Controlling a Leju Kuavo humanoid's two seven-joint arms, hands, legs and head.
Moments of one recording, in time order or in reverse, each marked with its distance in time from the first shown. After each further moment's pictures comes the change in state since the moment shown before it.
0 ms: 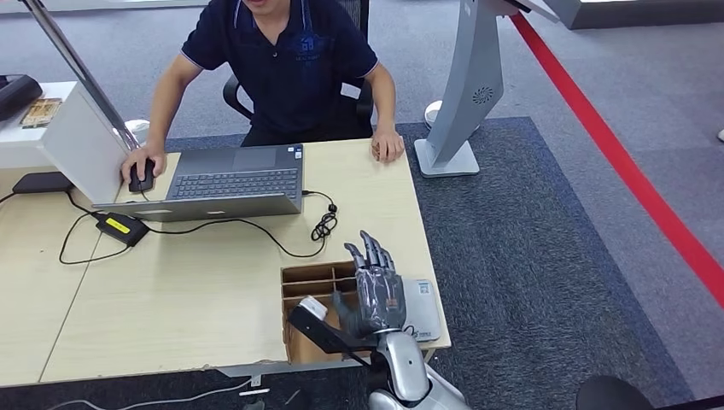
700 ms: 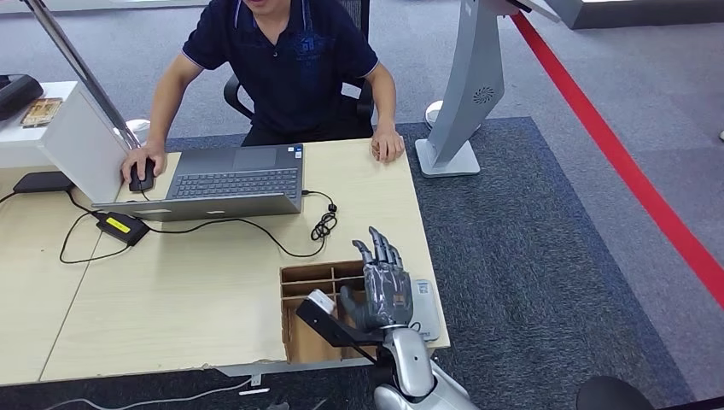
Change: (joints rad) left arm -0.016 -0.039 -0.123 0.000 -0.009 -0.017 -0.012; right arm 0.003 -0.008 -0.036 -0.003 0.011 0.001 0.001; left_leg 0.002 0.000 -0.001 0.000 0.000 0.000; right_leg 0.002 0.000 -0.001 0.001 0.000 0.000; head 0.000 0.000
